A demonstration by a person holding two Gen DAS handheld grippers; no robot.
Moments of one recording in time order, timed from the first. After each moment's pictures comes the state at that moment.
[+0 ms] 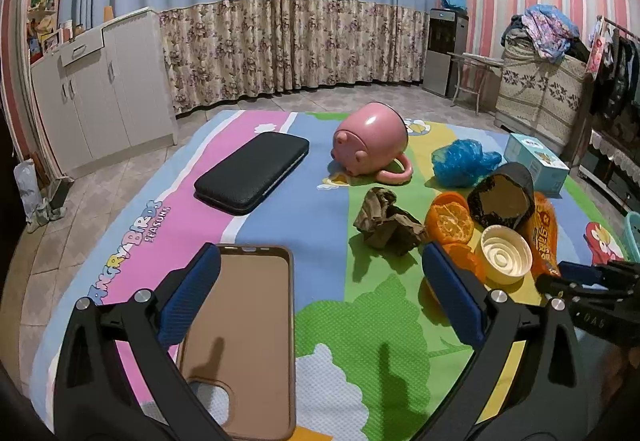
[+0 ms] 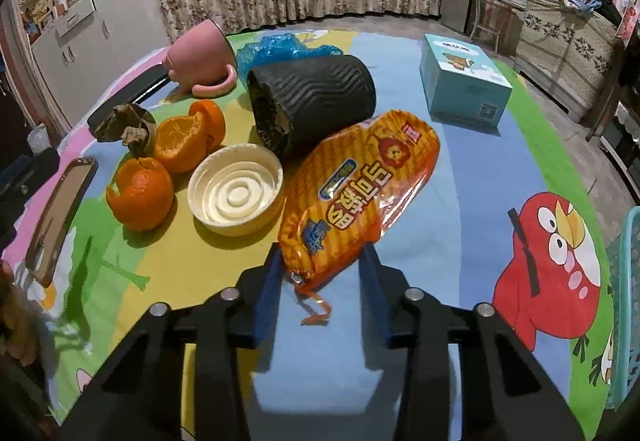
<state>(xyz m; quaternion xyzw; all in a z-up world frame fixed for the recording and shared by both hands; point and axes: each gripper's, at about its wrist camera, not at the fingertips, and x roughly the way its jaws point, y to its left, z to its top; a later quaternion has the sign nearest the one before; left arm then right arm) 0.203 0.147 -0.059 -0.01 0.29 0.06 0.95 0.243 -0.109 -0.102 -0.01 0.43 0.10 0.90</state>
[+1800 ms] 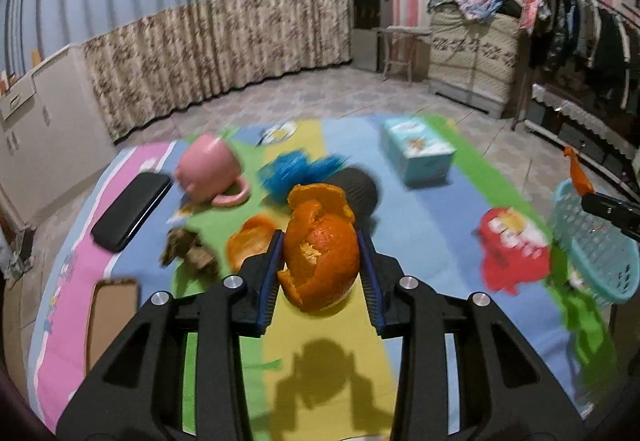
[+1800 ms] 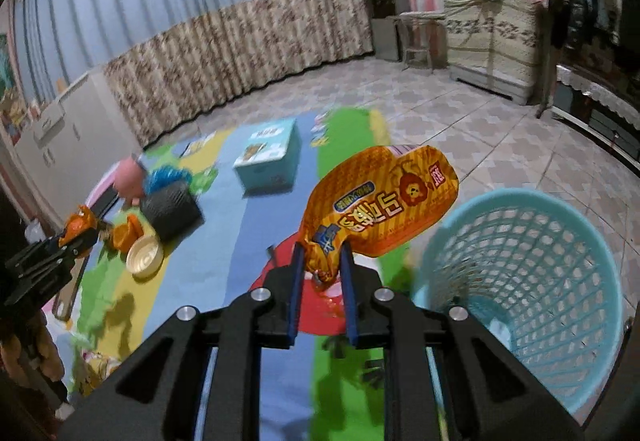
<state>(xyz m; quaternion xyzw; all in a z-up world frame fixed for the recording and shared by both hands) 0.207 -0.012 -0.009 0.05 0.31 -0.06 0.95 0.194 -0.316 -0.028 0.10 0.33 0.02 0.94</state>
